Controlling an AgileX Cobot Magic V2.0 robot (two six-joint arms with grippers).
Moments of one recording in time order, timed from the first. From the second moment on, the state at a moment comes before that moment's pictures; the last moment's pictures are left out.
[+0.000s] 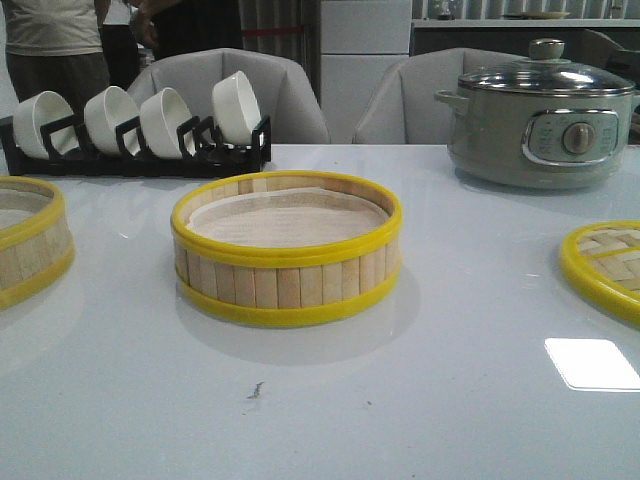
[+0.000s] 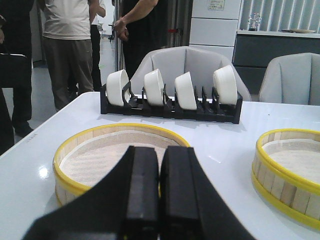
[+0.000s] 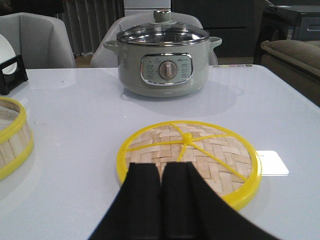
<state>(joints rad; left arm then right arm) -0.03 0.00 0.00 0.12 0.05 -0.20 -0.08 -0.01 0.03 0.01 0.10 0.07</state>
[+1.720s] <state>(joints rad) -0.06 0.51 -0.88 0.23 0.60 -0.19 -0.08 -0.01 0.03 0.01 0.10 0.07</state>
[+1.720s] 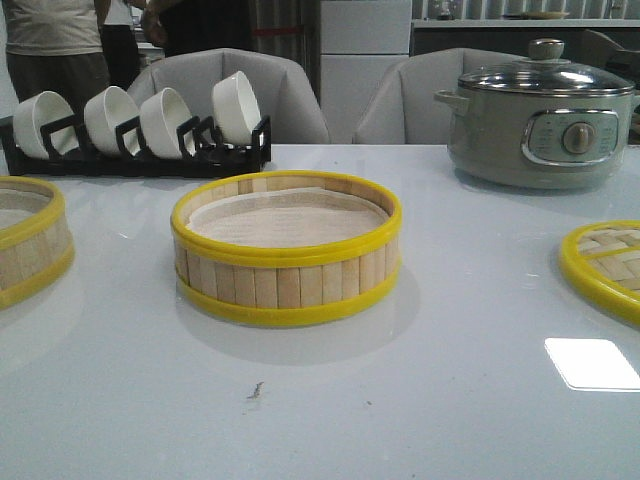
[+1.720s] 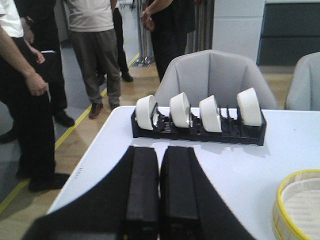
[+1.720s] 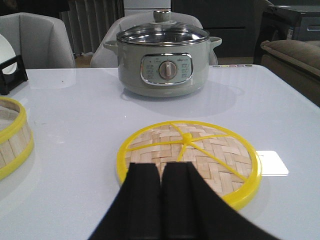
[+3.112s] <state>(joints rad) -0.17 0.90 -1.11 0.22 0.68 -0.12 -0.08 -0.01 0.03 0.01 0.10 0.07</state>
